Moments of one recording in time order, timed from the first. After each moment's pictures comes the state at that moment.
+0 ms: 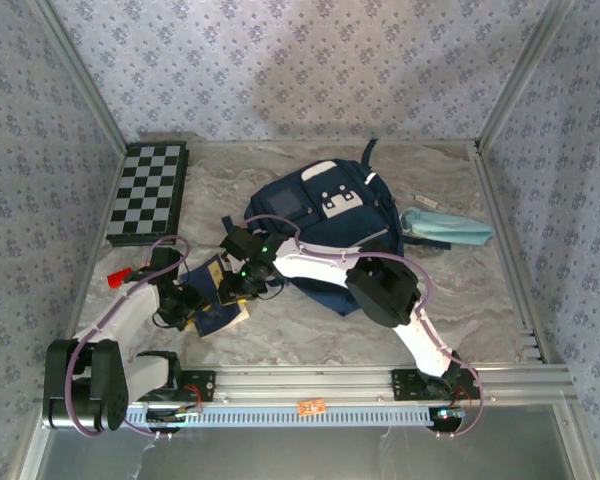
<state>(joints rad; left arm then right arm) -0.07 1.12 0.50 -0.78 0.20 -0.79 1.05 2.19 1.69 -0.56 -0.45 0.74</state>
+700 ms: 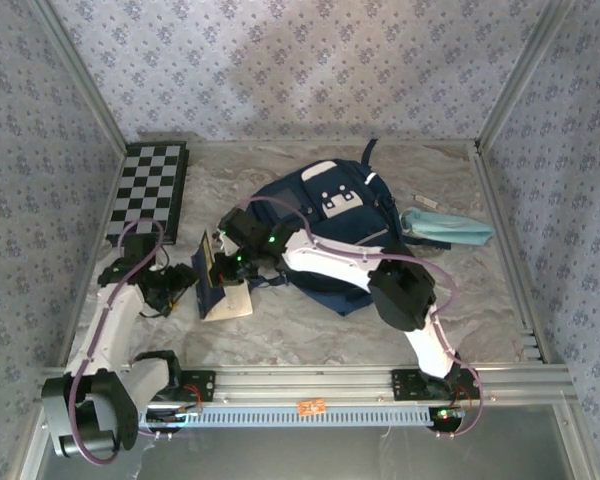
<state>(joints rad) 0.10 0.99 0.67 -0.90 0.26 -0.75 1.04 2.04 1.71 -0.48 -0.47 0.80</state>
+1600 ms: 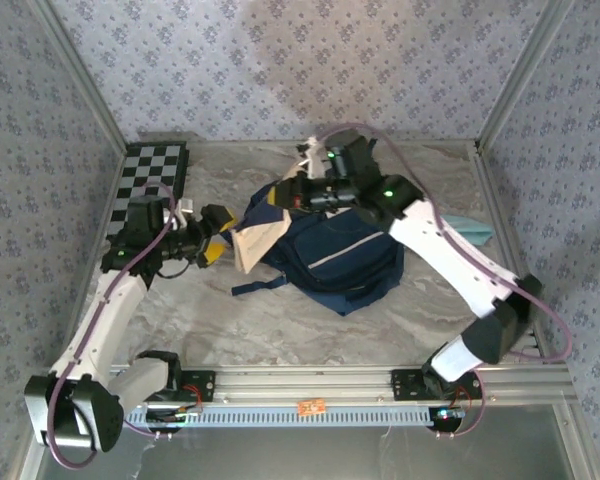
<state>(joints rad) -0.14 1.03 0.86 -0.48 0.73 -1.04 0.70 1.50 1.61 -0.58 -0.55 0.79</state>
